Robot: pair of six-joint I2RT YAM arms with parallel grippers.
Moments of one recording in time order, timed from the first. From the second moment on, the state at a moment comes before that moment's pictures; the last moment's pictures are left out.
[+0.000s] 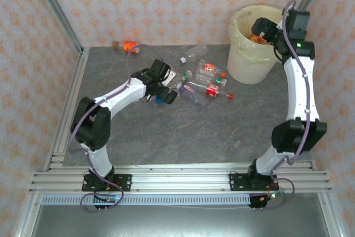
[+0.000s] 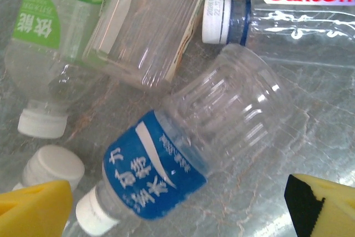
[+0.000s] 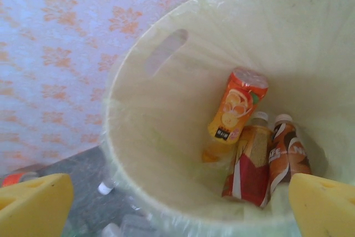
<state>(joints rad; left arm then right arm) -0.47 1.83 1.42 -0.65 -0.06 0.11 -0.12 1.60 1.84 -0.69 -0.16 0.37</state>
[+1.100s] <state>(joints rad) -0.51 1.86 1.24 -0.61 0.04 0.06 -0.12 1.10 1.34 -0.56 -0.22 0.43</state>
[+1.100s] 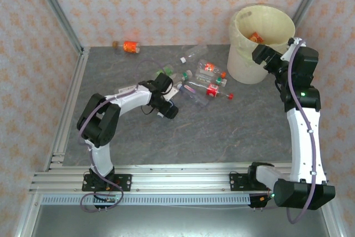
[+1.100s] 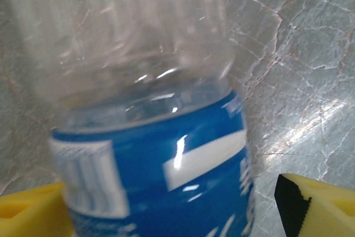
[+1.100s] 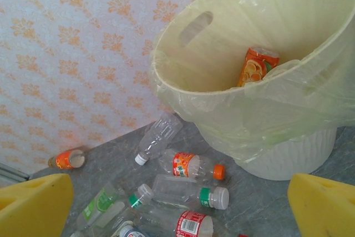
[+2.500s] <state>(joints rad) -0.60 1.57 1.14 -0.33 0.12 -0.20 -0.03 1.08 1.22 -0.51 -0.59 0.38</state>
